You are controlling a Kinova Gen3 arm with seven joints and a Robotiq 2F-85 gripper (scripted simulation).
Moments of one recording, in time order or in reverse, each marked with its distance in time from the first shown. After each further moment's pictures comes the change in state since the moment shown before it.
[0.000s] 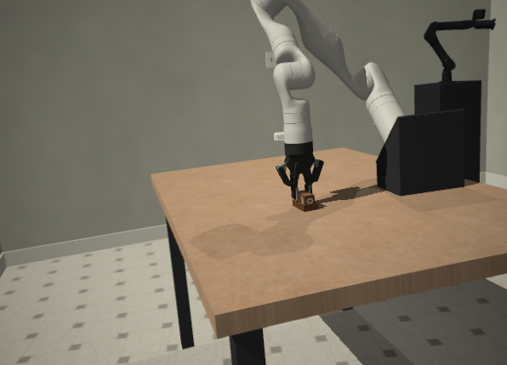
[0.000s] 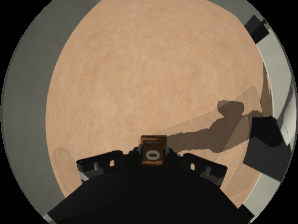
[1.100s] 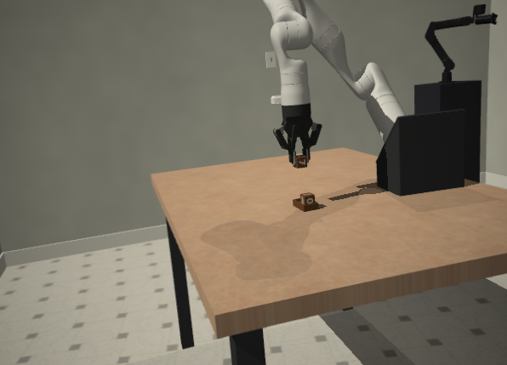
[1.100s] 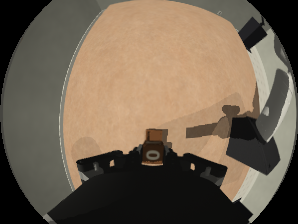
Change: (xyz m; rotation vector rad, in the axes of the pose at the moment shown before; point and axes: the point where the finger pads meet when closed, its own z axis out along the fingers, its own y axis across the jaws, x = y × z) arm 0.000 0.000 -0.099 -0.002 0.001 -0.001
